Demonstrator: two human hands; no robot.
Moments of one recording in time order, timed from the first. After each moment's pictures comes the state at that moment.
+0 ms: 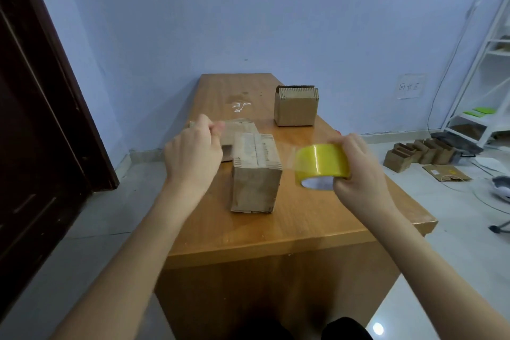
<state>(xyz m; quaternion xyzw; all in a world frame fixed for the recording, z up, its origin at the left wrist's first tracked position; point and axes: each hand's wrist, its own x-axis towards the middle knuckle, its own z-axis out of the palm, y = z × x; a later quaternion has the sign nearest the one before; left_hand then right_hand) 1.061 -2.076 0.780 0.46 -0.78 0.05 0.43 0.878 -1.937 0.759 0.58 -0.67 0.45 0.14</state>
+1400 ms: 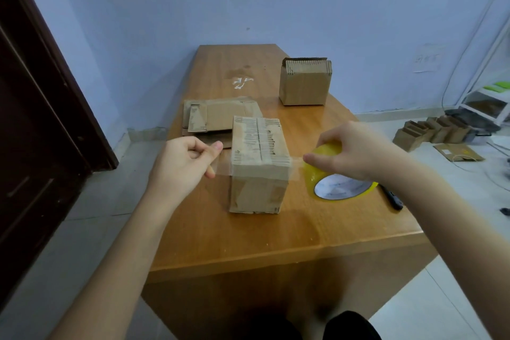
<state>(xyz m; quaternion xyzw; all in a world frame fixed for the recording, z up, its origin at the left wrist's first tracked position) 1.072 -2.116 0.737 0.46 -0.73 -0.32 0.39 0.836 -2.001 0.776 0.60 -0.78 0.19 -0.03</state>
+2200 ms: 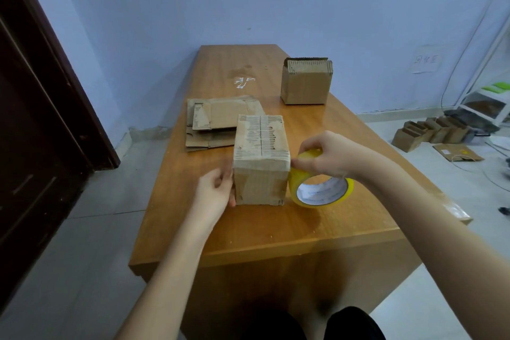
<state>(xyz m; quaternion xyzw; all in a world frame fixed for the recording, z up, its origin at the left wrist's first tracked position) 1.051 -2.097 0.680 0.47 -0.66 -0.48 0.33 0.849 -2.022 0.759 0.60 -0.76 0.19 -0.17</state>
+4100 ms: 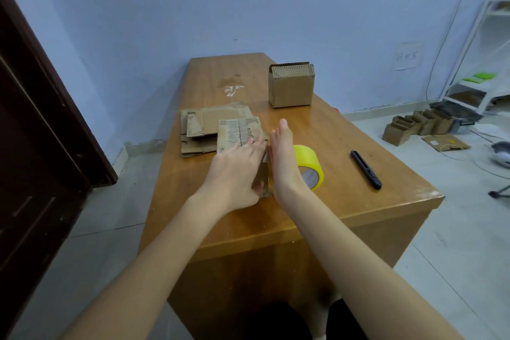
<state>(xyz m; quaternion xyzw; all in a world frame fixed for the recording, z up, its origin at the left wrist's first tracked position) 1.028 -2.075 0.734 0.26 -0.95 0.10 0.17 0.944 -2.012 0.739 0.31 -0.53 0.70 -0.35</state>
